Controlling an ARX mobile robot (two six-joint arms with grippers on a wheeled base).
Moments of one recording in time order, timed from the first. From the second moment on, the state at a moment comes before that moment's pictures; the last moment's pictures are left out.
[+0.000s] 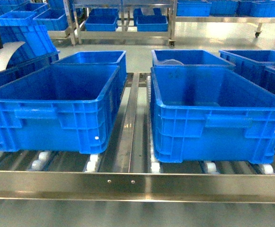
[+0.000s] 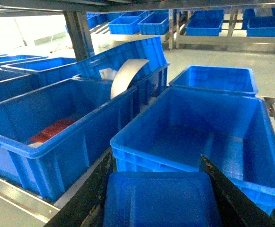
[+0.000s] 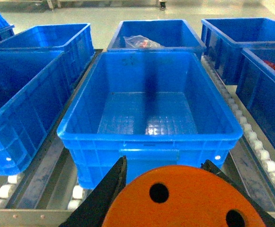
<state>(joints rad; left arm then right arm) -0.30 1.35 0.52 0.76 -0.71 0.05 0.28 1.22 0.55 0.39 0.29 0.12</state>
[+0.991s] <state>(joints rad) -0.30 1.35 0.52 0.76 -0.71 0.05 0.28 1.22 0.55 0.39 0.29 0.12</state>
